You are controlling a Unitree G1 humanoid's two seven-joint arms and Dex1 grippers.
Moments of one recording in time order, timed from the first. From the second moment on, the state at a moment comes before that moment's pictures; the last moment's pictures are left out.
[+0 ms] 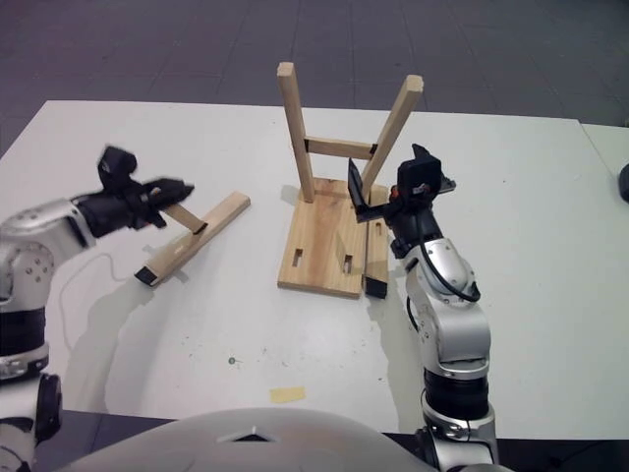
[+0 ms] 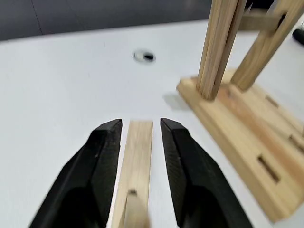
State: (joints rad) left arm -0.40 0.64 0.21 -0.18 -0.63 0.90 -0.53; right arm -0.07 -0.20 -0.02 -0.53 0.18 0.49 0.13
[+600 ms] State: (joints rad) left arm -0.49 0.48 0.40 -0.24 -0.71 0.90 -0.31; right arm -0.10 -0.19 0.01 -0.51 0.18 0.47 0.14
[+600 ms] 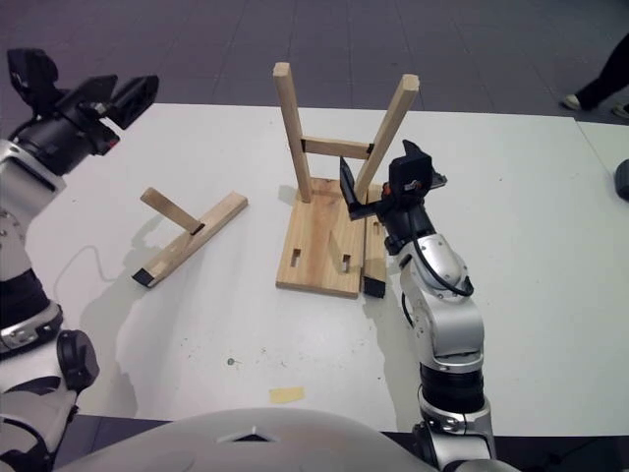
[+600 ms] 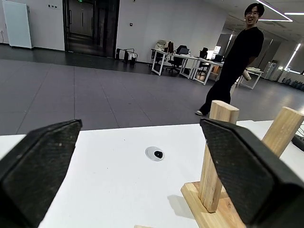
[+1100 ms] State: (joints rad) left arm -0.28 0.45 0.42 -0.34 -0.75 0.89 -0.29; right arm -0.05 -0.19 0.02 -0.50 0.18 0.46 0.16
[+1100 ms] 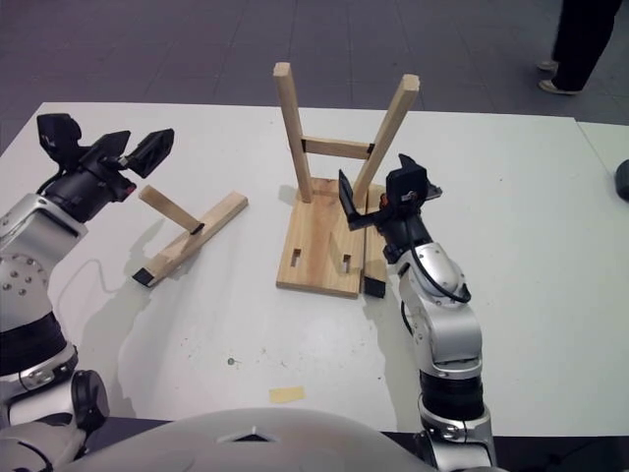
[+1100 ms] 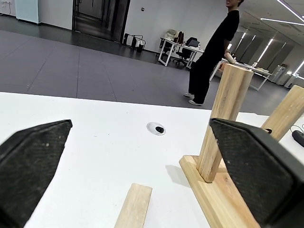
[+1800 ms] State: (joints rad) left arm -0.37 0.33 0.38 -0.22 -0.69 0.72 -0.18; right arm -0.06 -0.18 0.03 -0.44 0.15 0.42 0.17
